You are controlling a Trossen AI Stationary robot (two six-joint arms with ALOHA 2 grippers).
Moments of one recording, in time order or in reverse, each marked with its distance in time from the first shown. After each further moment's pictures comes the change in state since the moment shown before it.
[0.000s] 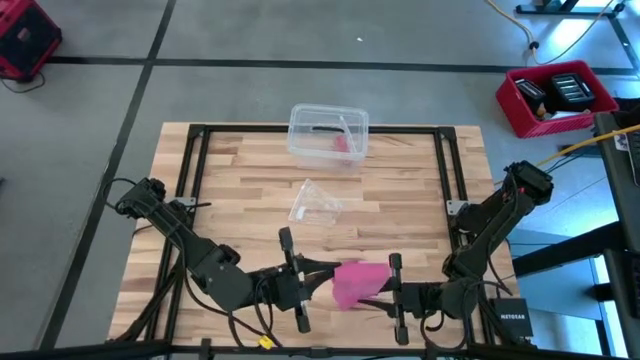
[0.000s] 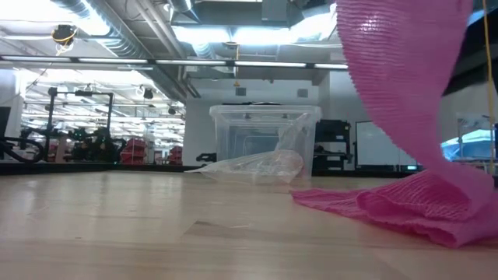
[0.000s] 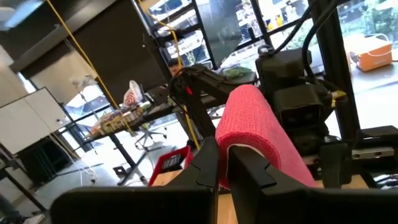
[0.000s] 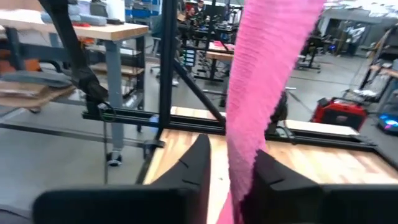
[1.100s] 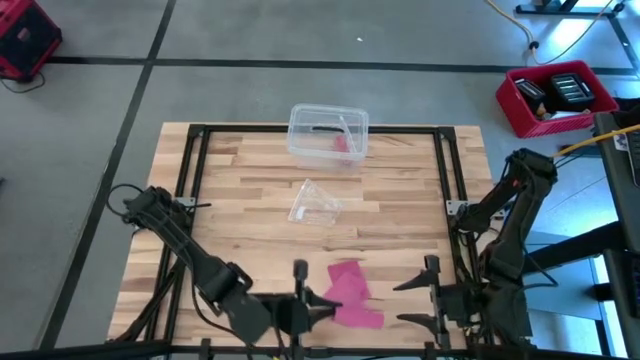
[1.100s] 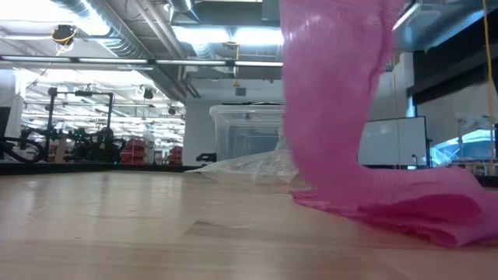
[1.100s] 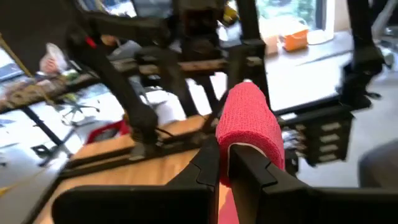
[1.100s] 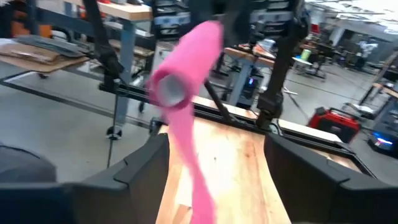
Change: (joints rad) left arm -0.049 0.092 0.000 -0.191 0.192 -0.319; right arm 0.222 -0.164 -0.002 -0.304 0.168 0.009
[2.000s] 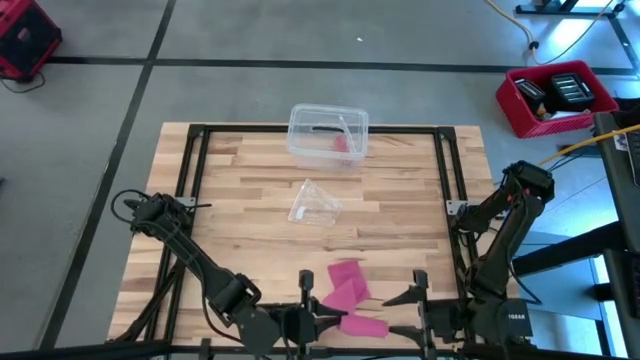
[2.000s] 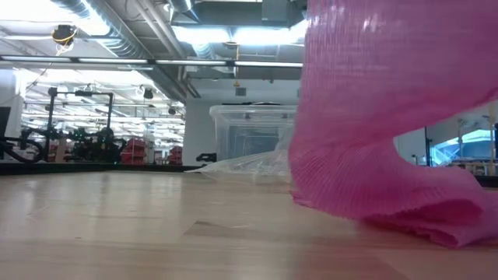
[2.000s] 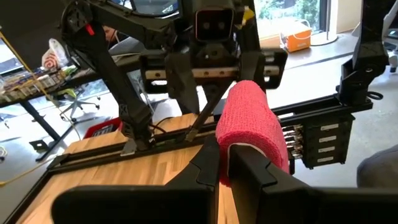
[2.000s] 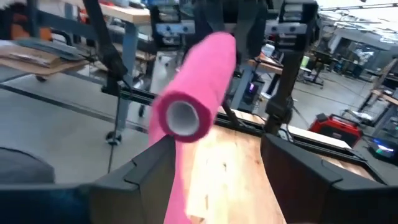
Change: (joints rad) left arm -0.012 0.065 0.000 0.079 -0.030 -0.018; right arm -0.012 0.144 -0.002 0.229 -0.022 -0.078
